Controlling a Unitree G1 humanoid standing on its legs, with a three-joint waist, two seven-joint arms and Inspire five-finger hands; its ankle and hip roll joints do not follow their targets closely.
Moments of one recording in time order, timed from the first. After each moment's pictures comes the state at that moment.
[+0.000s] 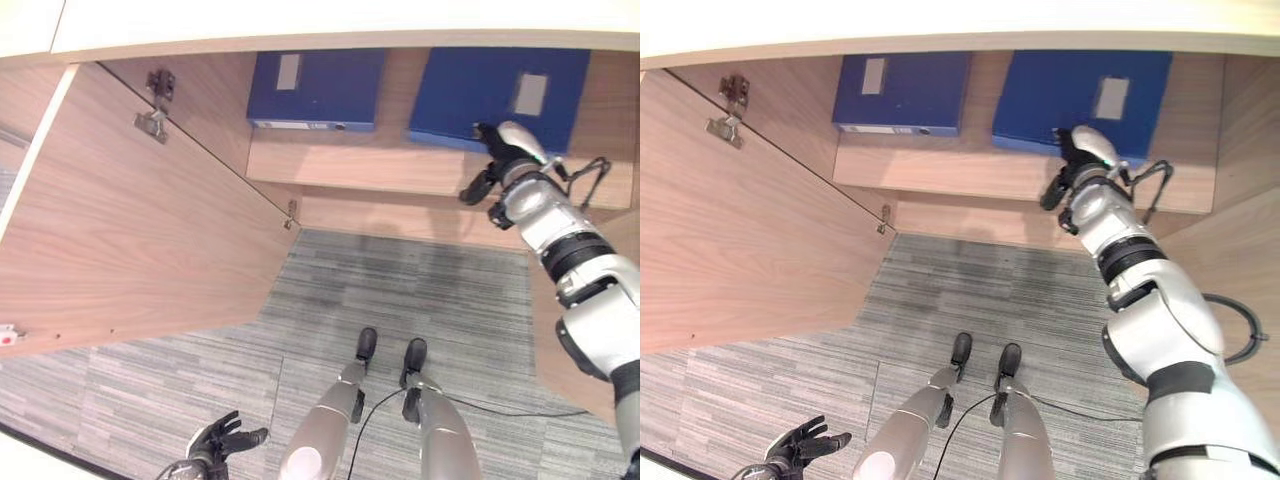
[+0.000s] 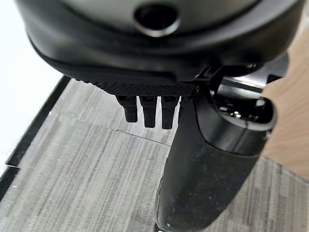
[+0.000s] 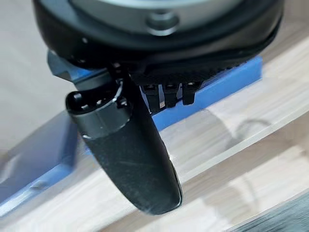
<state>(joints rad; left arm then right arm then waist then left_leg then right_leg) 0.06 0.38 -0.16 0.98 -0.50 -0.03 -0.03 -1.24 -0.61 0.79 1.01 0.02 0.12 -0.08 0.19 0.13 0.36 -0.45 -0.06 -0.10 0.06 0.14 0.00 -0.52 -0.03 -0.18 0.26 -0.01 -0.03</state>
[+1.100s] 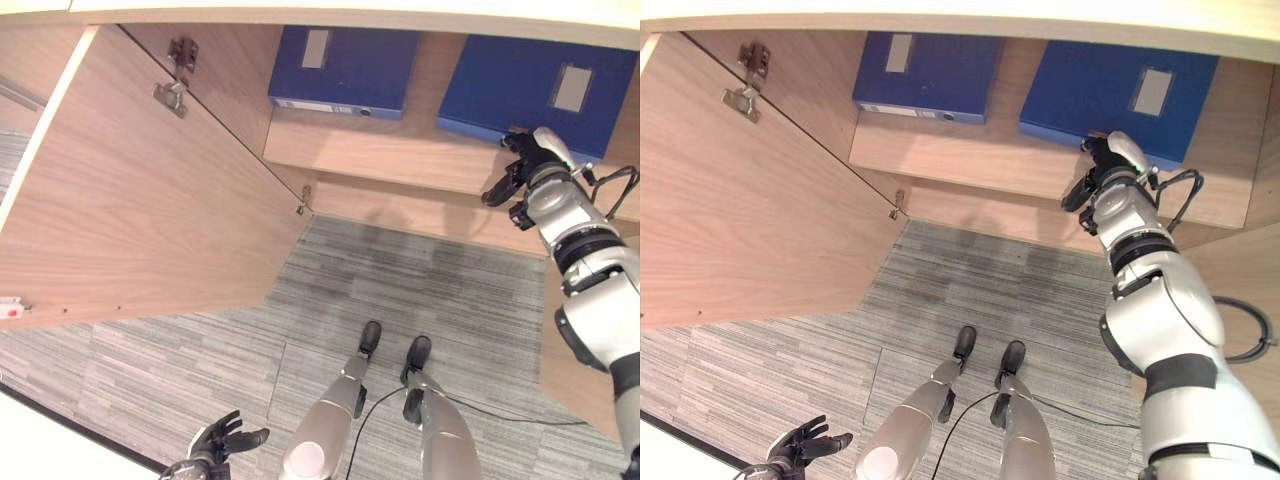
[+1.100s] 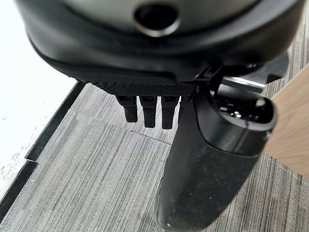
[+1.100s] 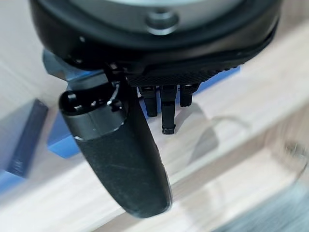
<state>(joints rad) 0.06 0.38 -0.20 0.98 -0.50 -0.05 -0.01 -1.35 -0.64 0.81 1.36 -0.01 0.11 -0.11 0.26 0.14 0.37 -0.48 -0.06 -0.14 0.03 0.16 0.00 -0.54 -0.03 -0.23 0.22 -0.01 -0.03</state>
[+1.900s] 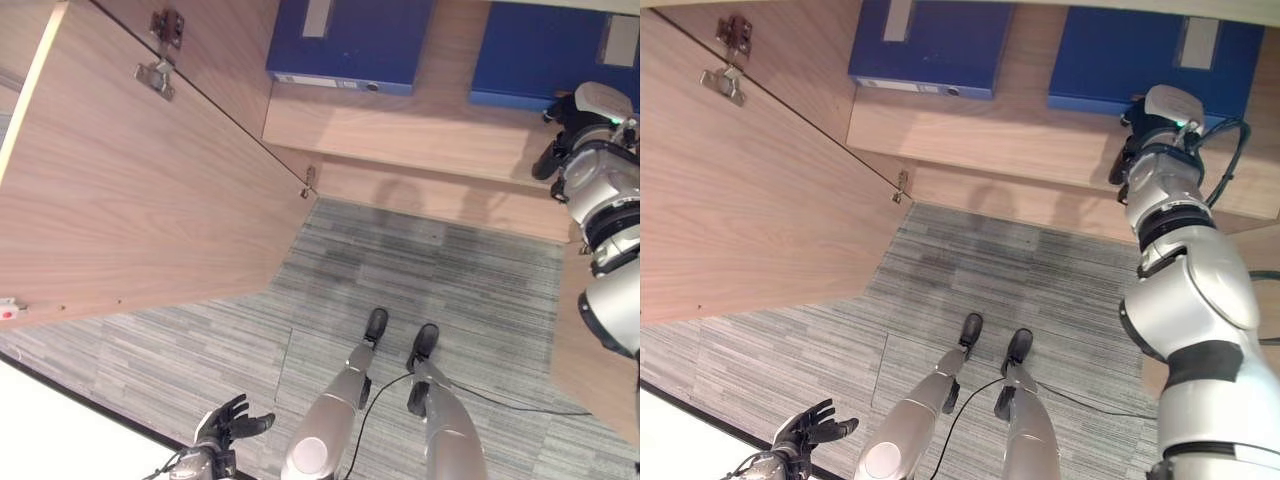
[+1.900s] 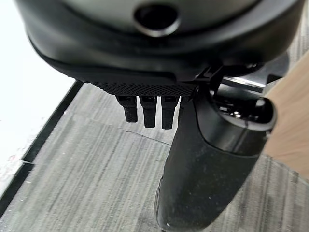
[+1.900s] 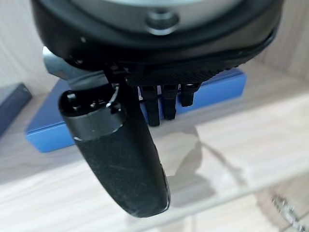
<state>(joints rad) 0.01 0.38 -0.21 0.95 -0.50 -0.07 0.00 -1.40 -0.64 0.83 1.38 -0.11 0.13 -0.15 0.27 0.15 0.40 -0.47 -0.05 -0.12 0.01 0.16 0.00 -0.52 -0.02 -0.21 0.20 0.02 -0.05</state>
